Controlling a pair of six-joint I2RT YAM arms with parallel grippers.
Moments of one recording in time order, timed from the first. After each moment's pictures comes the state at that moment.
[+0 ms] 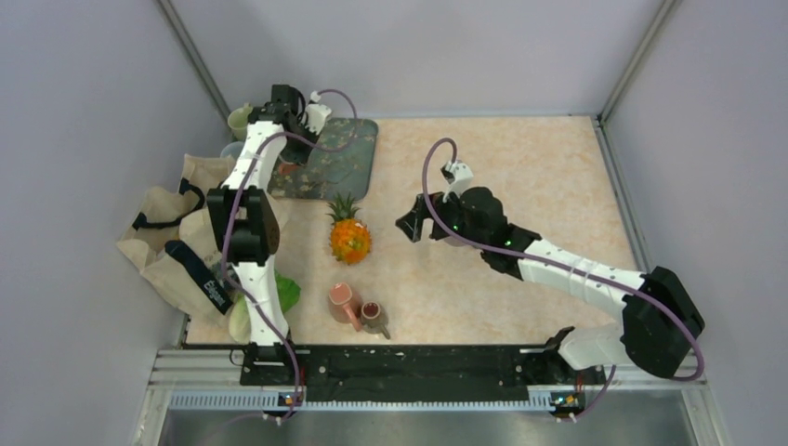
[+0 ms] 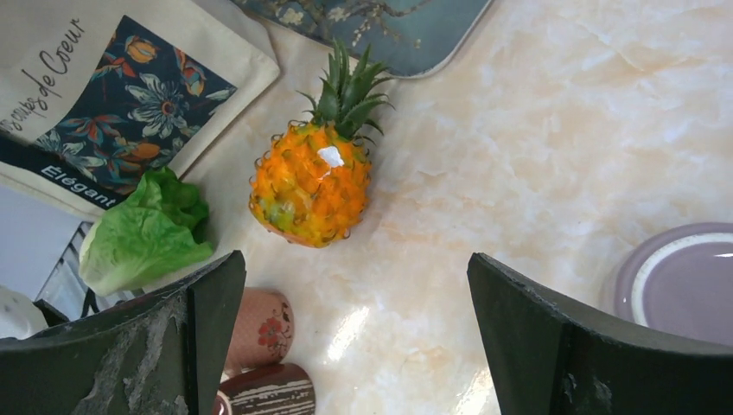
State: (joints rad) left arm -0.06 2.07 2.00 -0.91 0.09 0.50; right arm 0.78 1.33 0.83 0.19 -0.02 0.51
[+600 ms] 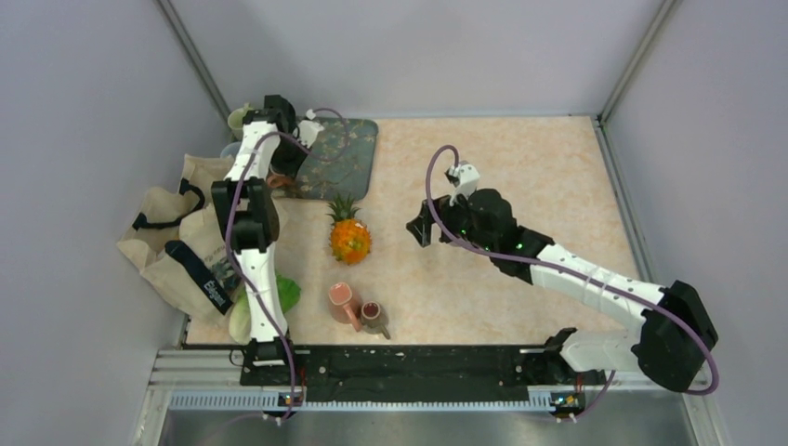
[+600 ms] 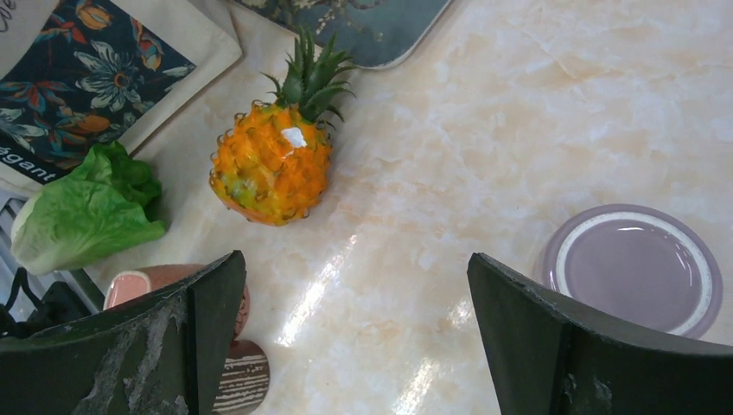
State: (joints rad) left arm 0.05 2.31 2.15 -1.07 0.09 0.67; right arm 0.78 1.23 0.82 0.06 0.02 0.38
